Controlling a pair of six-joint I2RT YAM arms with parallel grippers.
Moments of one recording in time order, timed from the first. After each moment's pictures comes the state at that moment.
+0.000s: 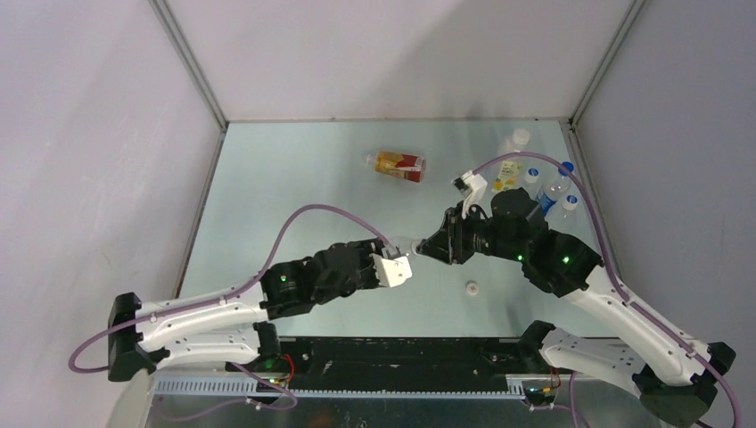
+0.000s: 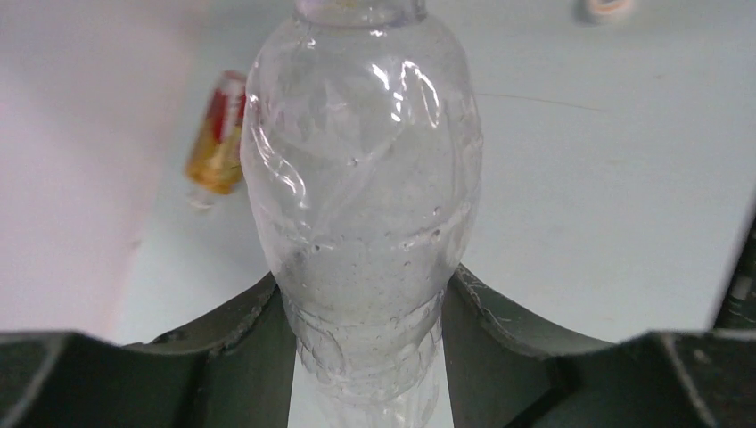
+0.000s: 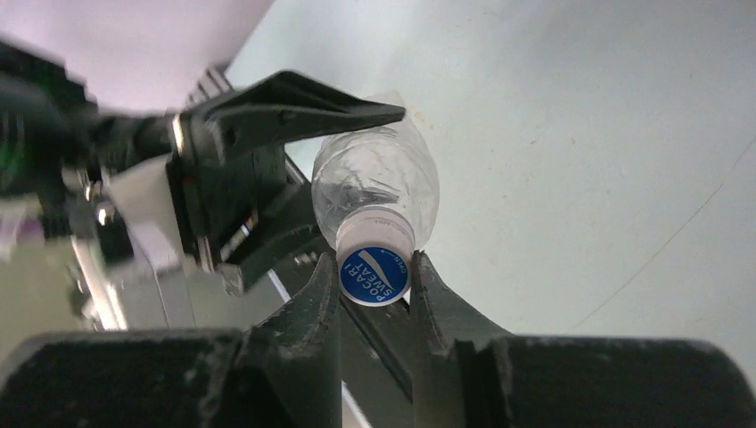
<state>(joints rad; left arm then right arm) -1.19 0.97 0.78 -0.29 -0.20 0.47 0.81 0.91 1.05 -0.57 -0.28 0.40</state>
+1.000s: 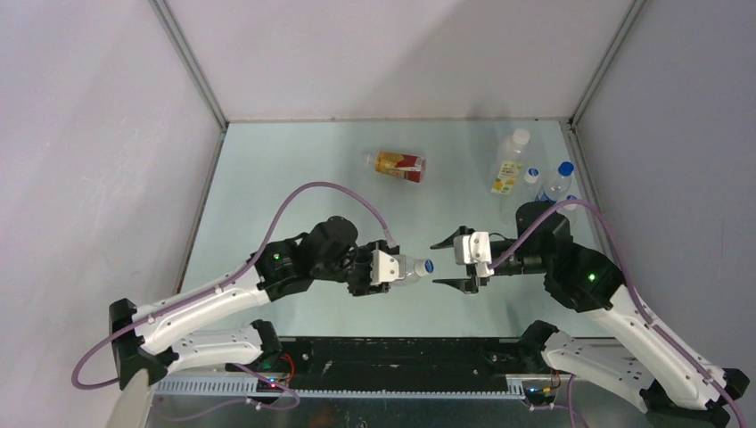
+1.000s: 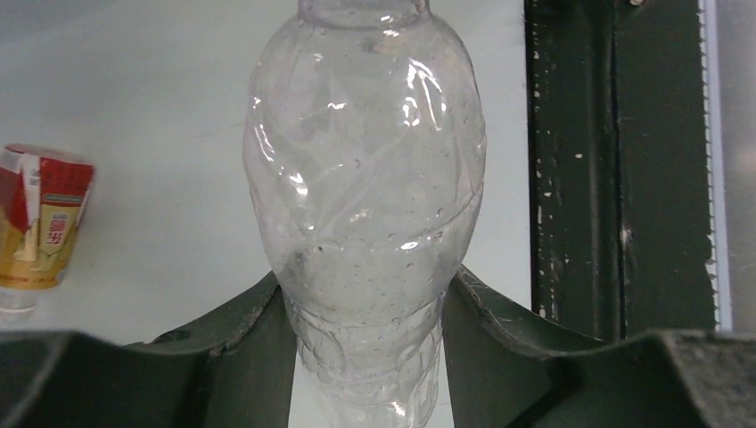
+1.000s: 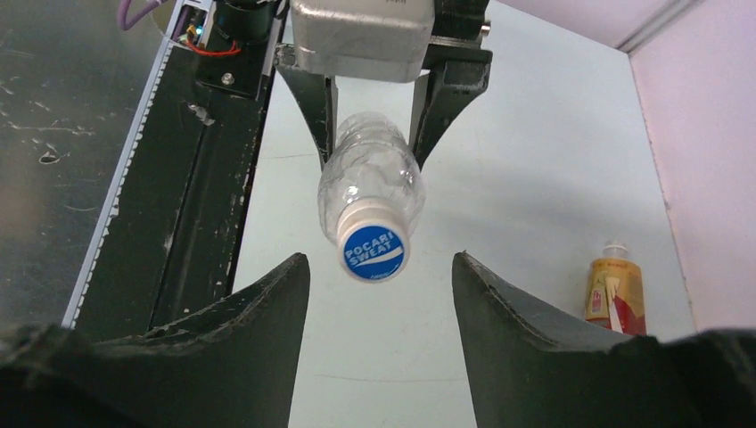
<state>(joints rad) -1.04 1.02 0.93 -0.53 0.28 0.50 0.78 0.77 1.01 -0.62 -0.69 -0.61</state>
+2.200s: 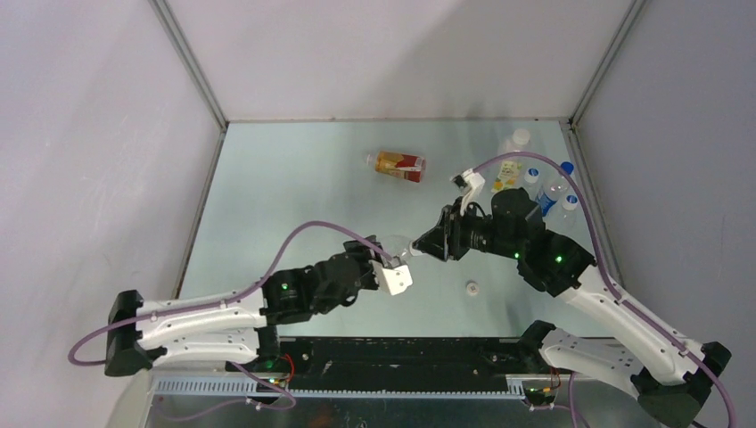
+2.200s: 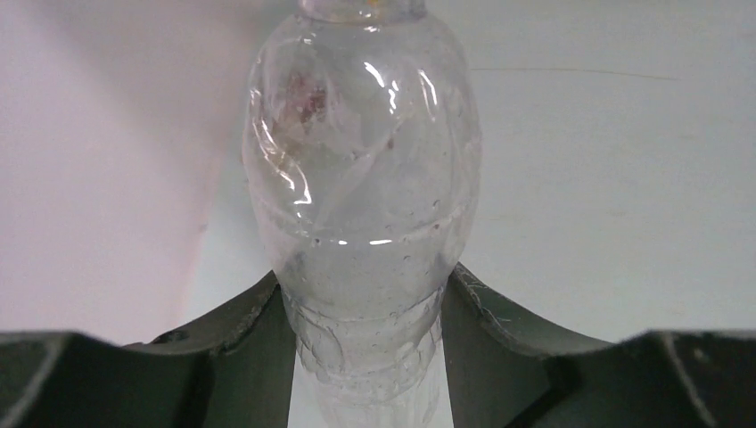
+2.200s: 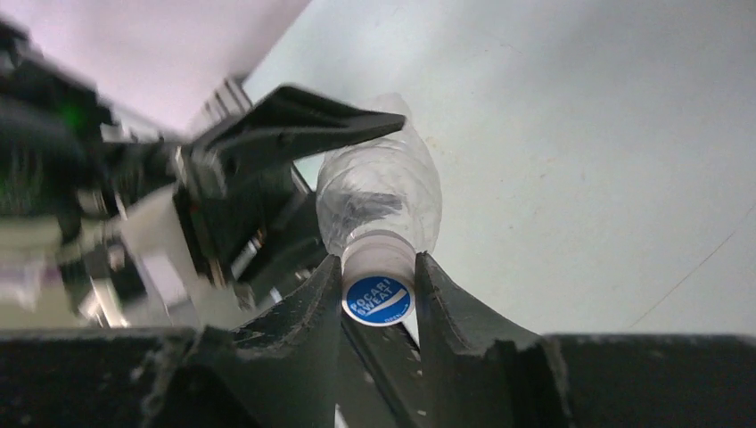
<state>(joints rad) -1.24 0.93 0.74 -0.25 -0.36 0.57 0.79 0.92 1.00 -0.44 -0.34 0.36</state>
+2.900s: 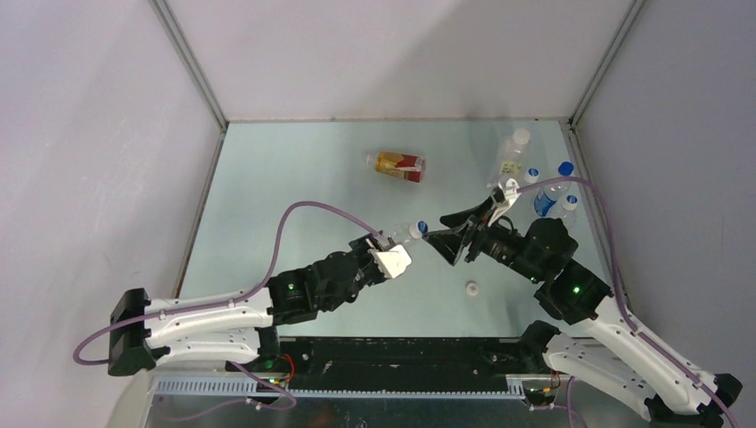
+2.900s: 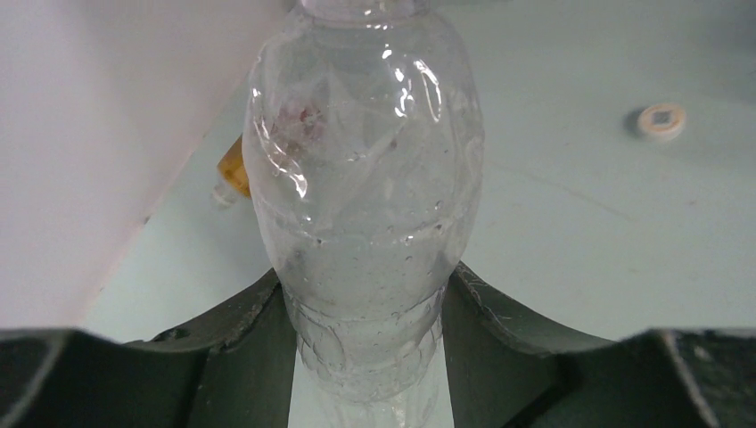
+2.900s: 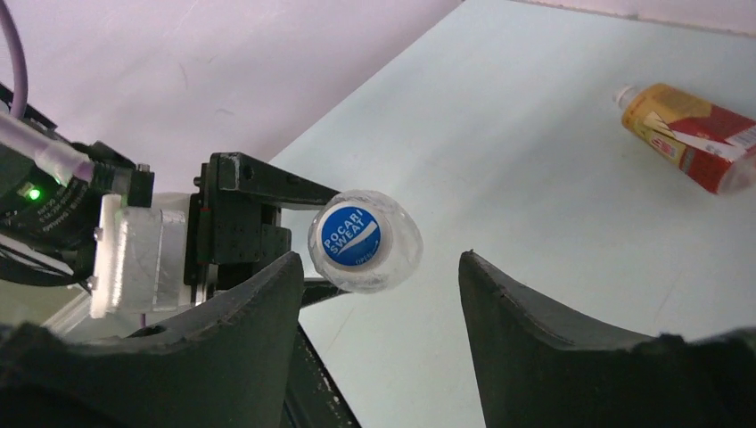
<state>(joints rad) -1.26 0.98 0.68 0.02 -0.49 0.38 0.77 0.69 0.79 -0.15 -0.17 0.41</state>
